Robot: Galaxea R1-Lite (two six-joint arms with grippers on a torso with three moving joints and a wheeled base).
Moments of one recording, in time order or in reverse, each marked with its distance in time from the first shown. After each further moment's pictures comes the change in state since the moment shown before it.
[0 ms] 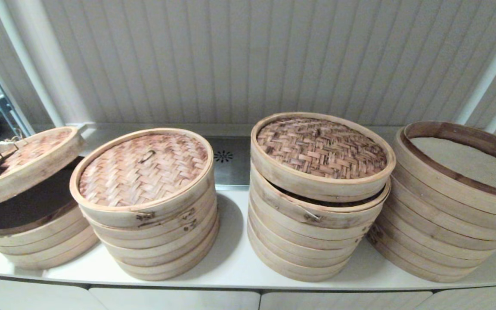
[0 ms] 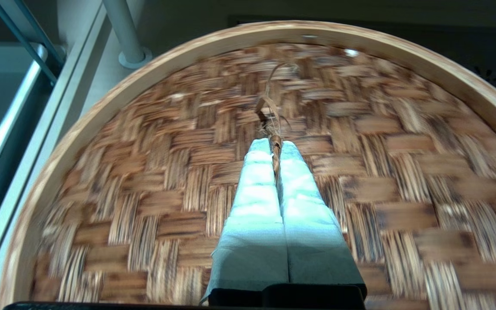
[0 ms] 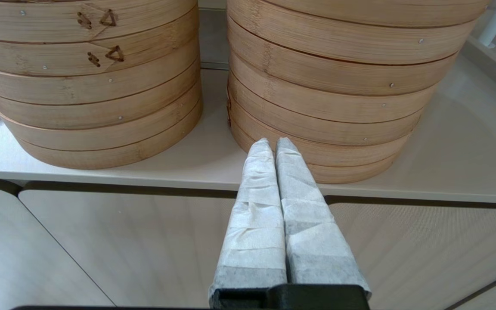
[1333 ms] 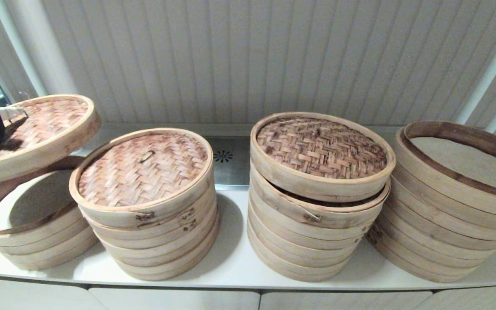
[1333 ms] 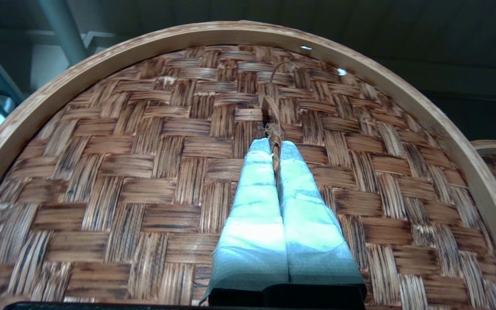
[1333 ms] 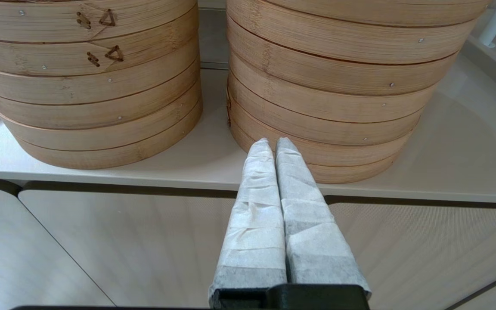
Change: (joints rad) left arm -0.151 -0.118 -0.066 0.028 0.106 -0.176; right arm 0.000 0.000 0.000 0.000 0.000 0.000
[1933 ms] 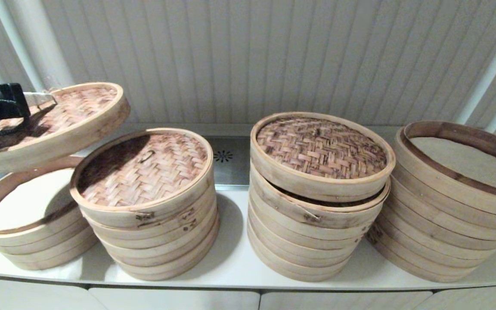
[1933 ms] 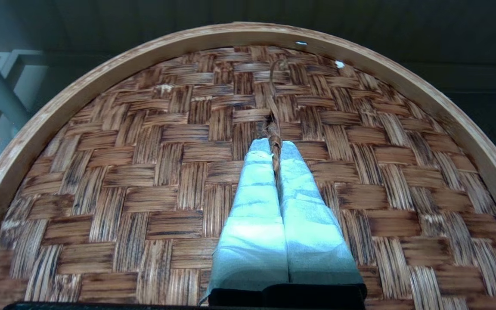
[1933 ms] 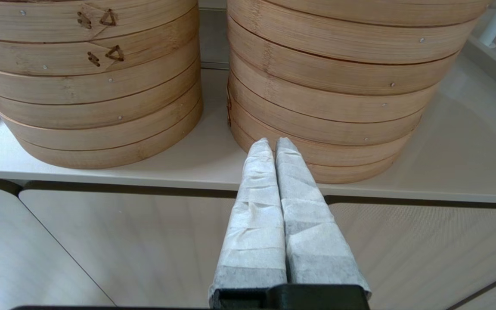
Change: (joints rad) left arm -0.176 -0.087 -0.021 0.090 0.051 -0.024; right arm 0.000 0.000 0.000 0.000 0.000 0.000
